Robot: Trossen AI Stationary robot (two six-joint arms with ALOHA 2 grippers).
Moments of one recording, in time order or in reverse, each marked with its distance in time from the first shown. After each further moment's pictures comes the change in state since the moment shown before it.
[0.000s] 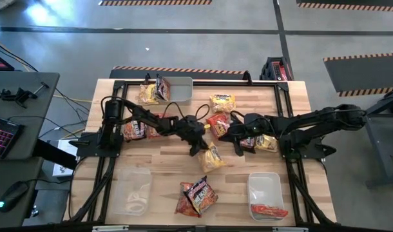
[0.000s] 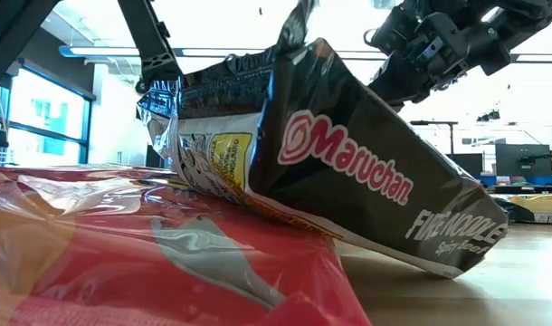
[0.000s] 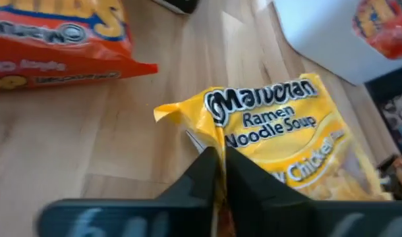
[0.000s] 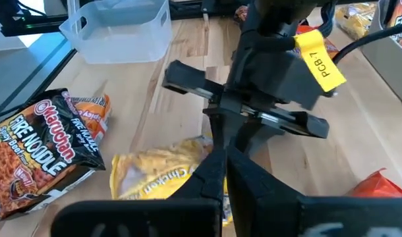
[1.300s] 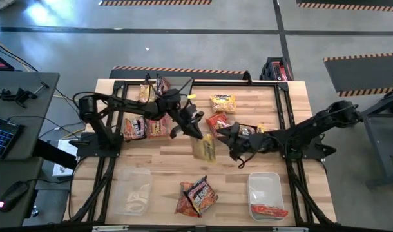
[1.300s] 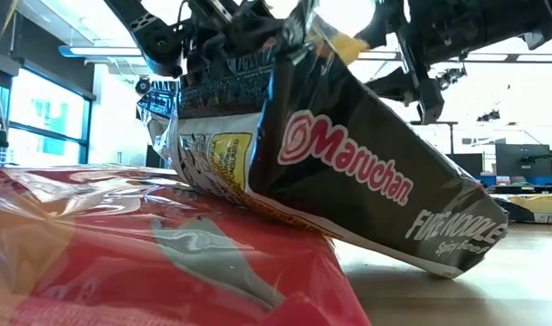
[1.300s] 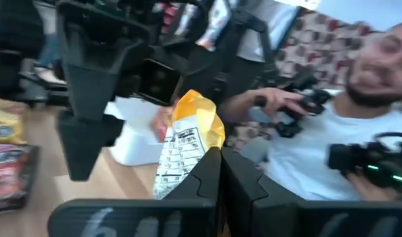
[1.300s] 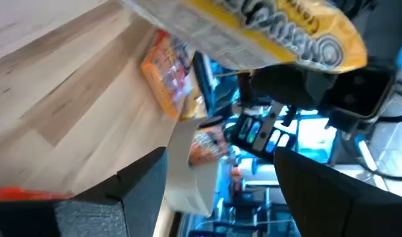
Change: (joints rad) left arm 0.155 -0.306 0.001 0.254 0.620 -0.086; right arm 0.326 0.076 0.000 0.294 0.759 -1.320
